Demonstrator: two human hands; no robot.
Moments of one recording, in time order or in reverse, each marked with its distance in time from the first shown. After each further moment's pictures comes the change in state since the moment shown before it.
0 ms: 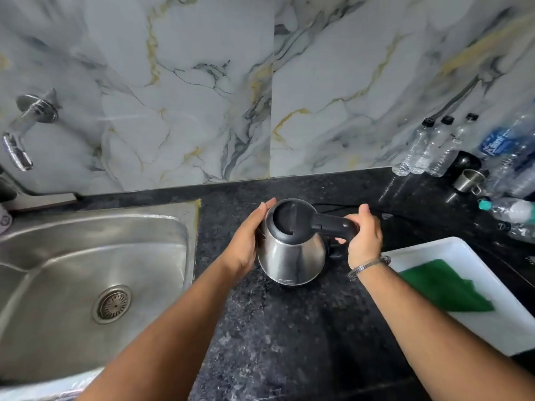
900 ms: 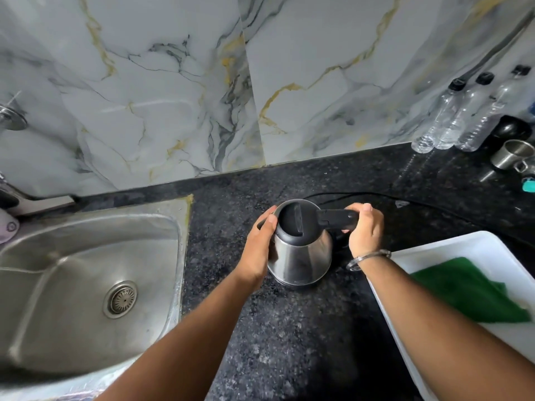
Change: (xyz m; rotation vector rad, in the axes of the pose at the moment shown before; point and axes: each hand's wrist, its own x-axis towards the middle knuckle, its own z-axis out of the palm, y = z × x) left_hand 0.049 -0.050 0.044 0.134 0.147 0.052; right_hand 0.086 0.071 -0.023 -0.158 -0.133 -0.206
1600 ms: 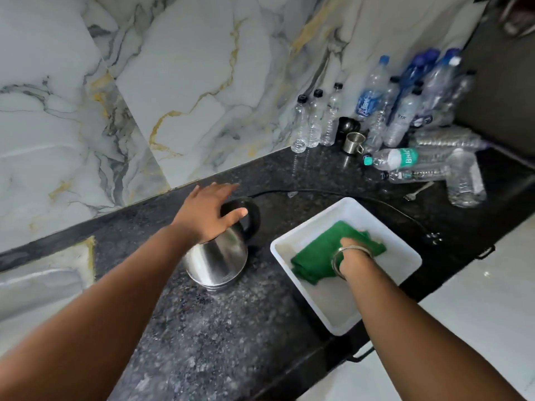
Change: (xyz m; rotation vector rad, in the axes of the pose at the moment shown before) left_hand 0.032 0.078 0.069 1.425 -0.368 0.542; right_hand -0.052 0.006 -0.188 0.082 0.514 1.080
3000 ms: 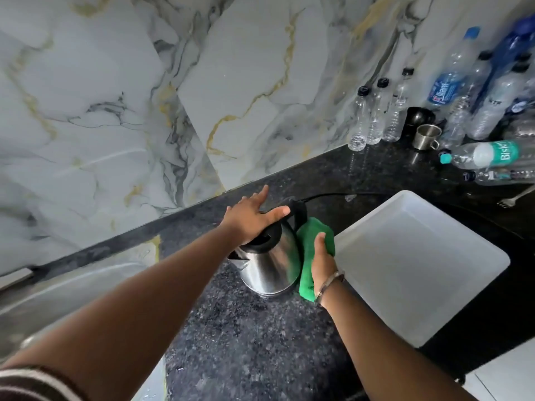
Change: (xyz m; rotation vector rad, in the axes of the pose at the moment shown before) left_hand 0.012 -0.032 0.004 -0.263 -0.139 -0.359; right_hand -0.087 0.066 0.146 0.020 -0.446 -0.247
